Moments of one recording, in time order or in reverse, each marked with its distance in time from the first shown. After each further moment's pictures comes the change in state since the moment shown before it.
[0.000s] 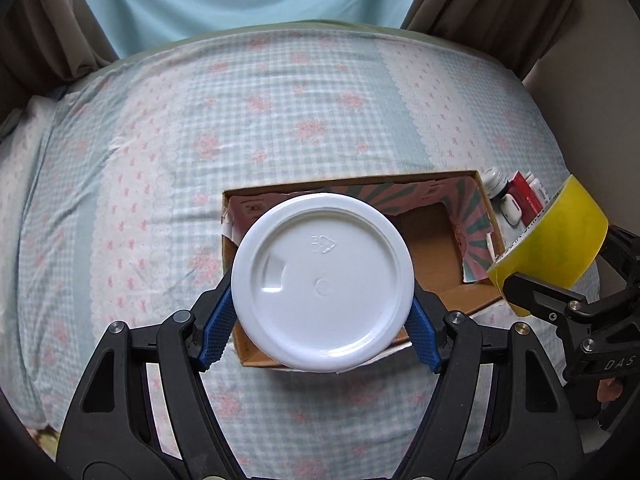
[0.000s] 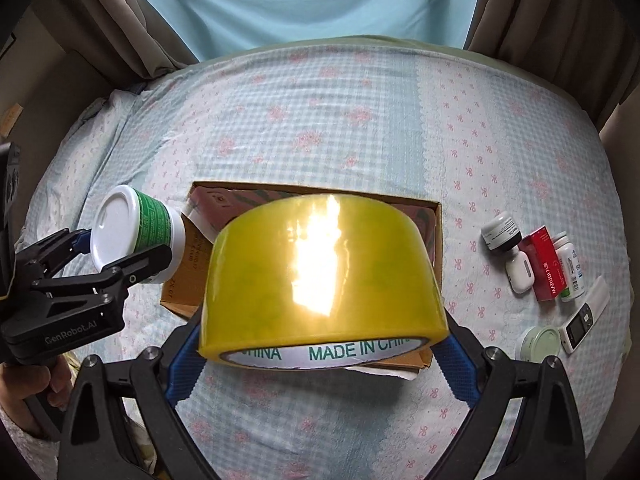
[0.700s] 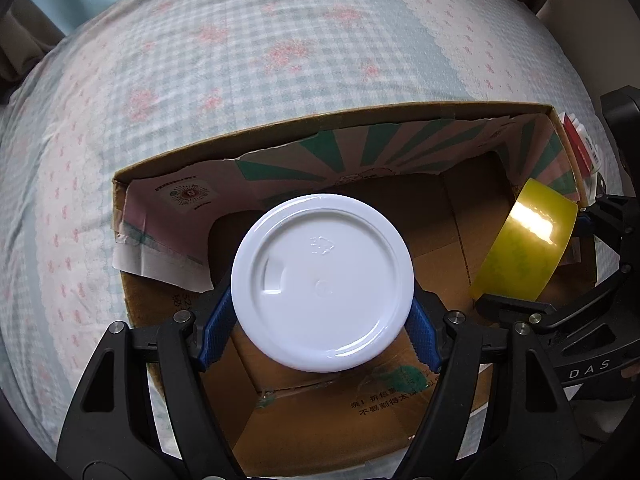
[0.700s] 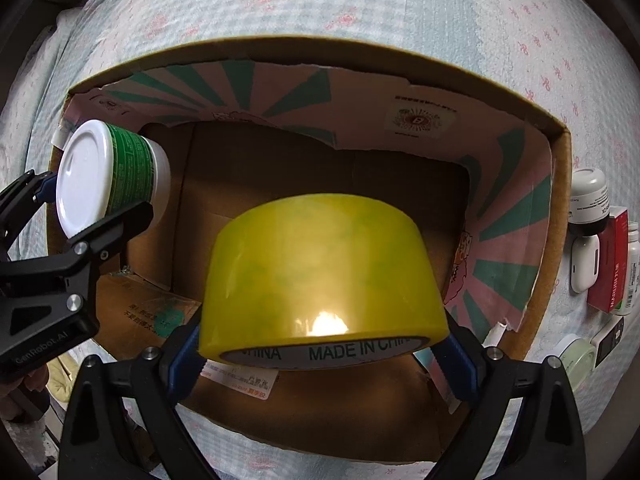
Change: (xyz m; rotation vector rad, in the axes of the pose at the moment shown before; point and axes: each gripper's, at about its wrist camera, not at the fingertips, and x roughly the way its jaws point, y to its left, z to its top) left arm 0.144 0.006 0.005 0.038 0.188 0.006; right arm 0.159 -0.030 0.011 -0.037 0.419 -0.027
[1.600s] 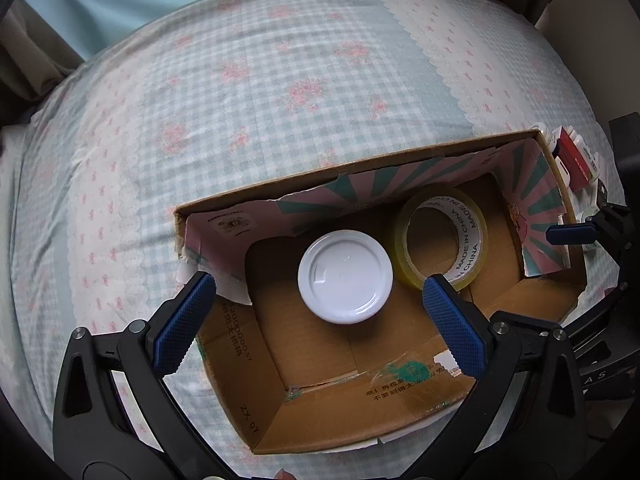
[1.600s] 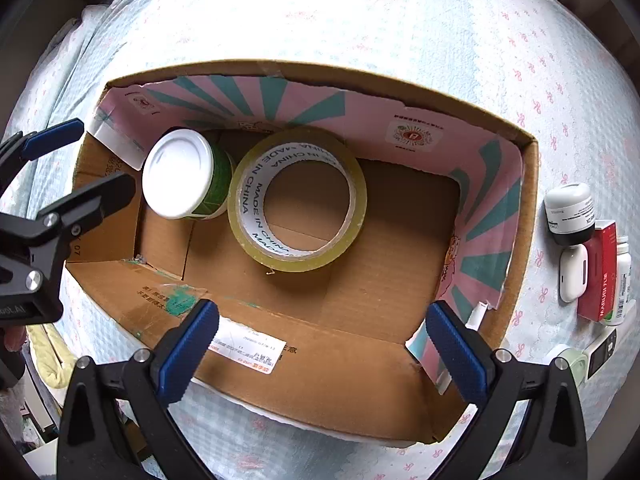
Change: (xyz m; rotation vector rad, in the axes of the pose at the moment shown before) left arm -0.044 0.005 0.003 -0.014 -0.076 0.074; right arm -0.036 -0.005 -0.035 -0.079 -0.097 -0.006
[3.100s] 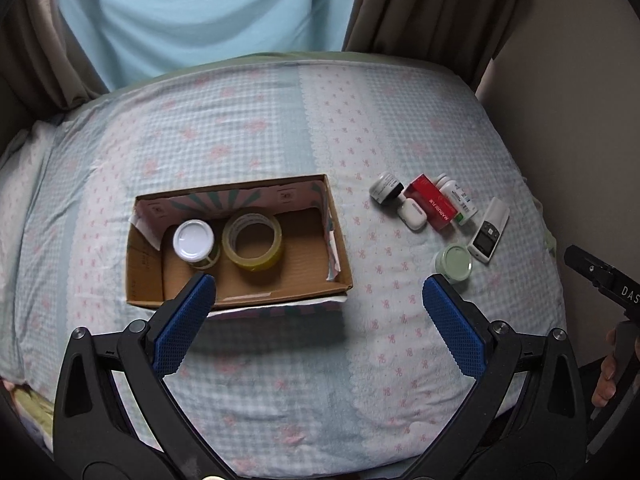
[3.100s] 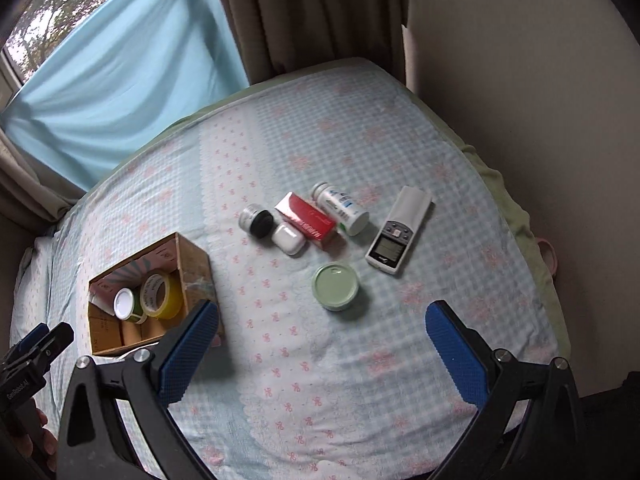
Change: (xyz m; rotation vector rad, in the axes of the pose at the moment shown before) left arm -0.180 -0.224 -0.027 -0.128 -0.199 0.004; right arm -0.218 -0.211 -0.224 0.568 -0.505 -0.113
